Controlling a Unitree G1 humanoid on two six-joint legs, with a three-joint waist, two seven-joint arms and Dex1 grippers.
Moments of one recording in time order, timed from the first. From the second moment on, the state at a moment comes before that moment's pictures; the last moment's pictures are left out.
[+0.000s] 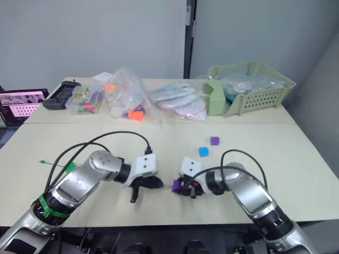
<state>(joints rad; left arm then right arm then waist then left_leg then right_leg) -0.58 0.63 -0.46 -0.28 -0.14 0.75 -1.11 -0.44 -0.63 0.38 -0.32 0.17 0.72 1.01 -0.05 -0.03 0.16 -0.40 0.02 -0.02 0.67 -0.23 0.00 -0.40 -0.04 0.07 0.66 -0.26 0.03</state>
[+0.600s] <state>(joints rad) -0.55 0.46 -0.39 -0.17 -0.18 0.63 -1.10 -0.46 -0.57 0.40 -0.31 0.14 0.77 0.98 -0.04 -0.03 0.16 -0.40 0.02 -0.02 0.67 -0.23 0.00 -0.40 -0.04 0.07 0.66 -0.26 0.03</state>
